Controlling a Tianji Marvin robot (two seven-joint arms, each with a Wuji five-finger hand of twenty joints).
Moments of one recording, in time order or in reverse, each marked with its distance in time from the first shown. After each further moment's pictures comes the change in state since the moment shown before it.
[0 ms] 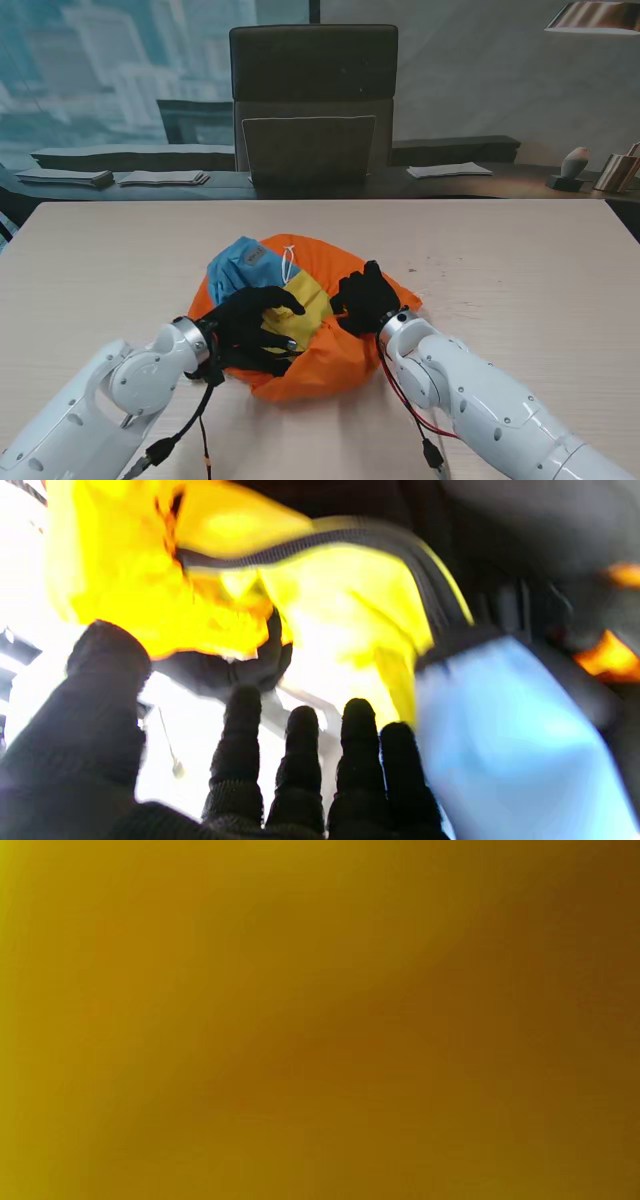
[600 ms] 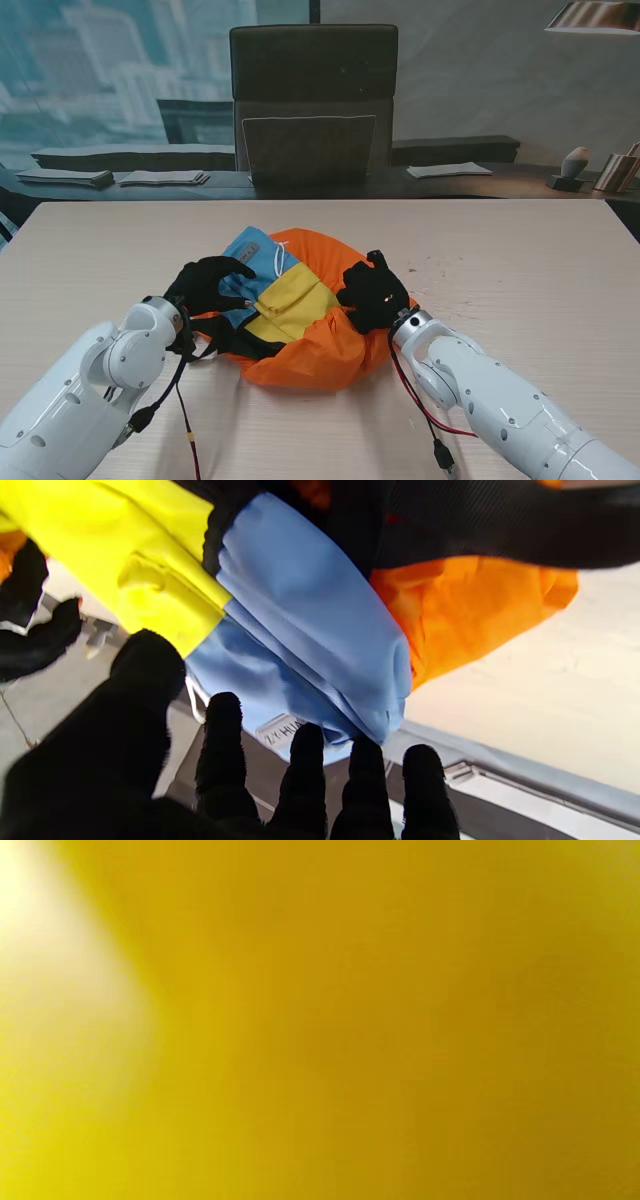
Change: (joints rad) left arm -0.074 0.003 -0.045 0.114 0.146 0.207 0.114; right arm 0.024 0.028 -0.014 0.082 -0.144 -0.070 -0.263; left_hand 0.053 0.030 0.096 0.000 -0.096 -0.167 -0.009 0.007 -0.092 0.037 -0.105 -0.113 -0.181 0.026 -0.204 -0.142 -0.054 0.117 -0.298 -0.148; right_hand 0.000 -0.051 0.007 0.001 0.022 -0.002 0.003 -0.027 0.001 0.000 0.000 0.000 0.001 0.000 0.002 -0.001 0.000 0.000 0.026 0.005
